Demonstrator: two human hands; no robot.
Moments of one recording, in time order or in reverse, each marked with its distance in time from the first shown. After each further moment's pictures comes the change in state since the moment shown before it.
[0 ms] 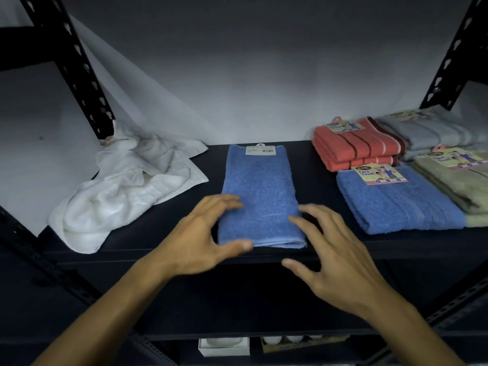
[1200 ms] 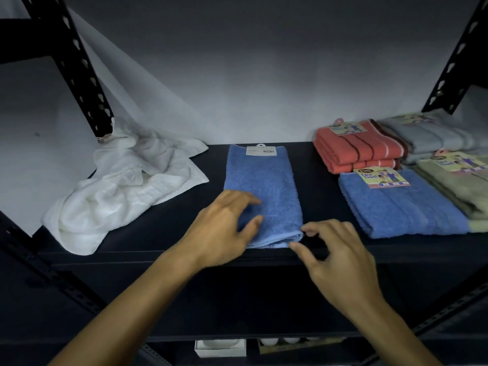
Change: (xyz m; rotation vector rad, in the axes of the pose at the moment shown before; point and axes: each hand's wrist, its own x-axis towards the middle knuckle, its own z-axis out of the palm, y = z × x) left_hand 0.023 0.027 0.009 0.128 0.083 0.010; right_hand 0.005 -0.013 0.011 0.169 0.247 0.277
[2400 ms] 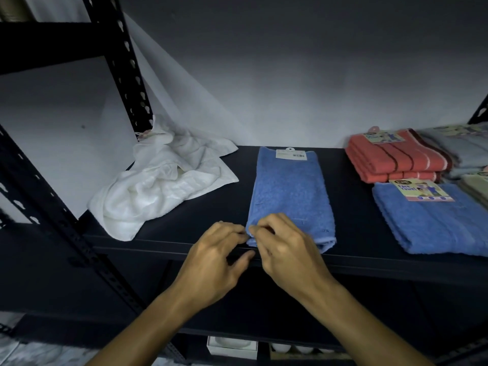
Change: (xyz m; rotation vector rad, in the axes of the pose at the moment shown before) left_hand -0.073 -0.041 0.015 -0.008 0.222 0.021; right_hand 0.029 -0.078 0.057 0.116 -0.101 -0.508
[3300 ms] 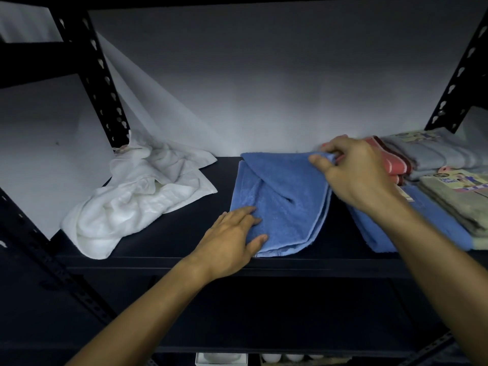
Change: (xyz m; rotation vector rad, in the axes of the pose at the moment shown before) left_hand 0.070 0.028 0.018 0.133 -0.392 -0.128; right_hand 0.066 0.079 -0.131 -0.005 0.107 0.612
